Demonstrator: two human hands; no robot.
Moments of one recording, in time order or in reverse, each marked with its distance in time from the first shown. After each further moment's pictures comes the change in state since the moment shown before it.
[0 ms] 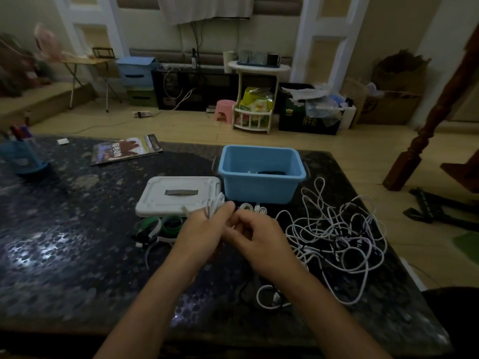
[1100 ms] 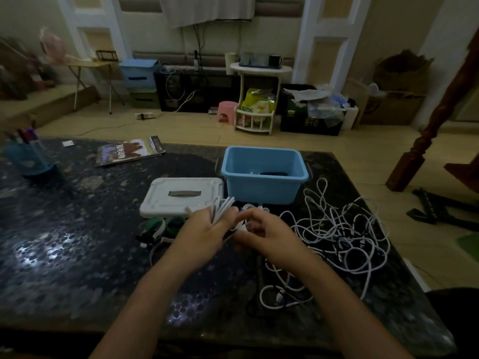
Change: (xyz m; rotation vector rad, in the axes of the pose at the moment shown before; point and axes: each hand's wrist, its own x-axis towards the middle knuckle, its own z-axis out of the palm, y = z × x) left_hand 0.007 -0.005 -0.016 0.293 -0.103 0.244; right_hand 0.005 0.019 -0.016 0.272 -0.195 0.228
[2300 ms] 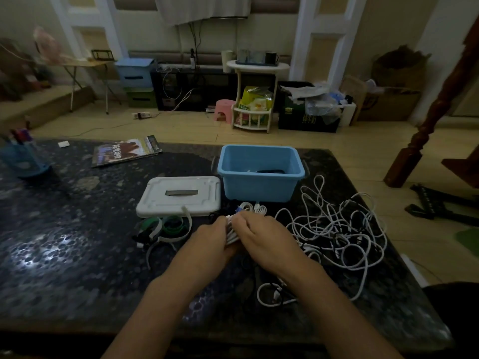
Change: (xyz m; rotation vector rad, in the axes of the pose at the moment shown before) left_hand 0.002 -0.028 0.023 0.560 -0.175 0.067; right_hand -0.004 -0.025 0.013 -0.645 0.083 0.026
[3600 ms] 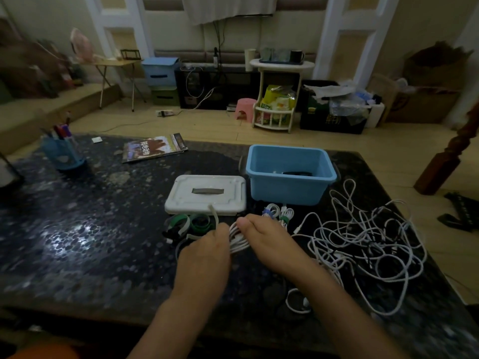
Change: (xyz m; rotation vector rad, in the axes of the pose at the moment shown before) left_hand -0.038 -0.026 -0.013 0.328 0.361 0.014; right_hand 0.026 -0.021 0.032 0.253 -0.068 -0.013
